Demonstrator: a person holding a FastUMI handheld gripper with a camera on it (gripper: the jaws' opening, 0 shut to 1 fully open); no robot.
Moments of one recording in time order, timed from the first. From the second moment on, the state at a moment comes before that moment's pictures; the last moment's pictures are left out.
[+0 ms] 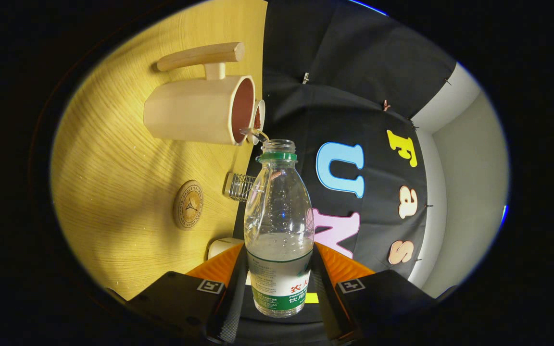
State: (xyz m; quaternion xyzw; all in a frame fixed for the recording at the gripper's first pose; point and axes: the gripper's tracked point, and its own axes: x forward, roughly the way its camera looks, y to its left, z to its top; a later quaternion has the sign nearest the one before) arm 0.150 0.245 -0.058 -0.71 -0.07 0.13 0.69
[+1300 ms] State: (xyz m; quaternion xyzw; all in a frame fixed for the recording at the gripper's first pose) arm 0.156 0.250 -0.056 -0.73 -0.08 0.13 0.67
